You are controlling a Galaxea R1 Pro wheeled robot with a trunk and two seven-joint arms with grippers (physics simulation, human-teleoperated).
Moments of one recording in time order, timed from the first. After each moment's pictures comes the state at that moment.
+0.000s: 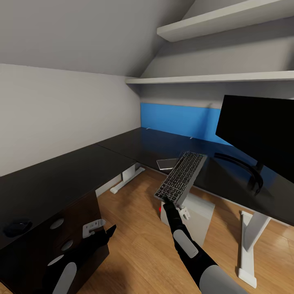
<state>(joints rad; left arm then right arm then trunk) -0.09 0.04 -0.07 -1.54 0.57 0.51 0.06 -0.59 0.13 0.32 -0.63 -1.29 -0.32 0.17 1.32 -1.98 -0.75</state>
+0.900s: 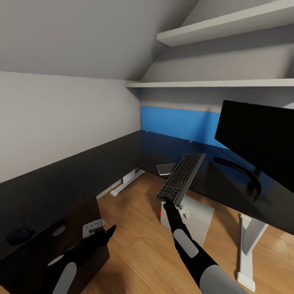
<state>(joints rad) -0.09 0.04 -0.07 -1.54 0.57 0.51 0.06 -0.59 0.13 0.32 -0.64 -1.28 -0.33 0.17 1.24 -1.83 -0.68</state>
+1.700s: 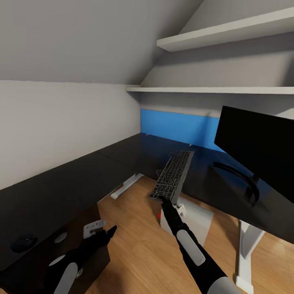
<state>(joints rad) -0.09 0.04 -0.07 -1.53 0.55 0.51 0.06 -0.49 0.10 0.33 -0.89 -1.29 -0.13 0.13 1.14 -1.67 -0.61</state>
